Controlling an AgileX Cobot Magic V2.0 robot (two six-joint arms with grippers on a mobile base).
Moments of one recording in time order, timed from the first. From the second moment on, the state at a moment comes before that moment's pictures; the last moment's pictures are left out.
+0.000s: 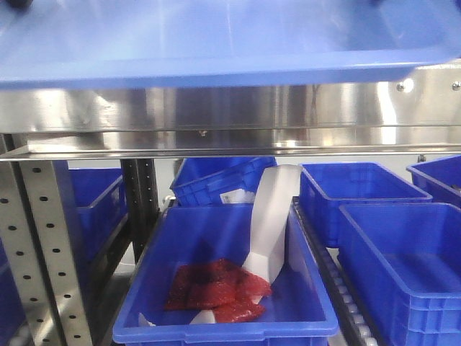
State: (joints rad) left arm -0.58 1.36 -1.36 0.30 1.02 -0.61; right arm 0.46 1.36 -1.37 0.02 1.01 0.55
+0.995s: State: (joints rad) left arm -0.39 1.73 -1.67 0.37 0.60 -0.60; right arm 0.32 1.78 -1.85 0.01 0.82 0.36
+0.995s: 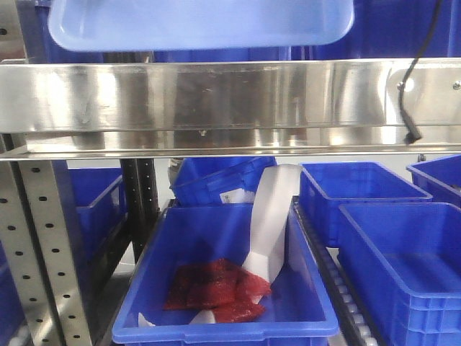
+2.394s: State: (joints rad) left arm -0.31 1.85 -1.67 0.31 0.61 -0.63; right arm 0.24 1.91 -1.85 0.08 0.81 0.34
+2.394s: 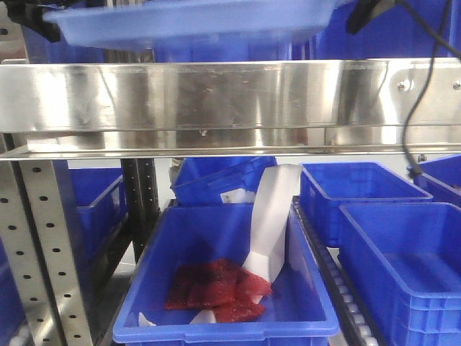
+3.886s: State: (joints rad) left arm -0.35 1.67 -1.73 0.28 0.69 -0.57; right arm 0.27 1.76 -1.84 0.07 0.78 0.34
